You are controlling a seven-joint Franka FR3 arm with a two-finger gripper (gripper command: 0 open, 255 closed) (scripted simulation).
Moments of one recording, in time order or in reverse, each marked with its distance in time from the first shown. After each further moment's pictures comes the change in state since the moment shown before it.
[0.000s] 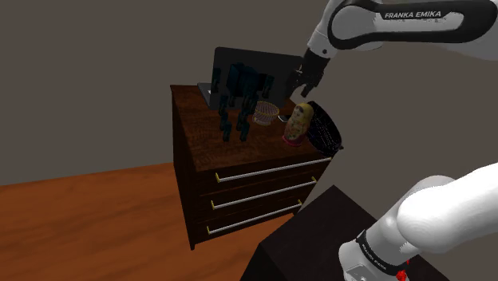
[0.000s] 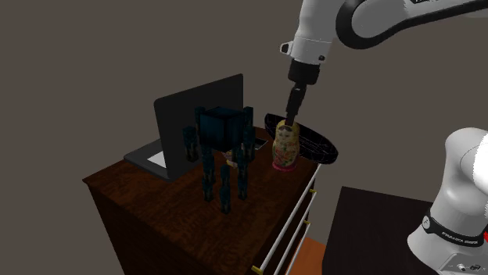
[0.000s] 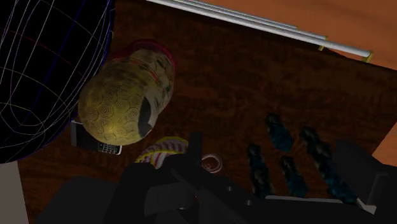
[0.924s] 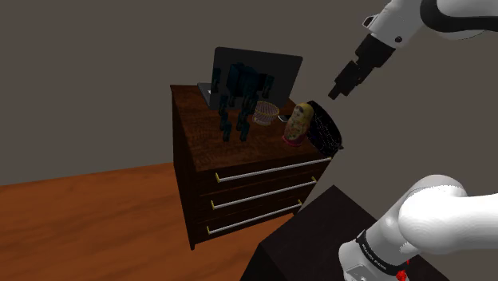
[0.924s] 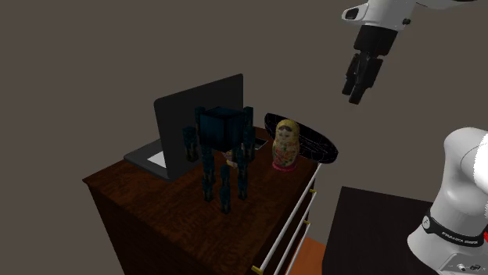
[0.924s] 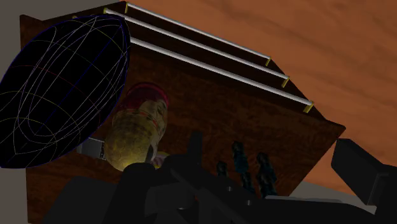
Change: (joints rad) arm 0.036 -0.454 -0.045 -0.147 0.030 -0.262 -0.115
